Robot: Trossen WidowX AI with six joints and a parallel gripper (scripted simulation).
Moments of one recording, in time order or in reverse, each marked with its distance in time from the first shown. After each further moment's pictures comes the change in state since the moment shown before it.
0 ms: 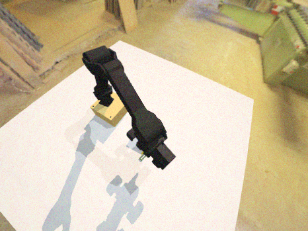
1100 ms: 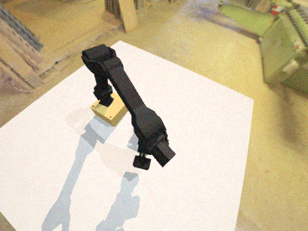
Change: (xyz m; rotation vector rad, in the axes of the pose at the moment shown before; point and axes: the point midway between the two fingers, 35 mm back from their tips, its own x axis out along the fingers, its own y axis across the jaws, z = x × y) arm -0.003 0.005 0.004 1.035 0.002 0.003
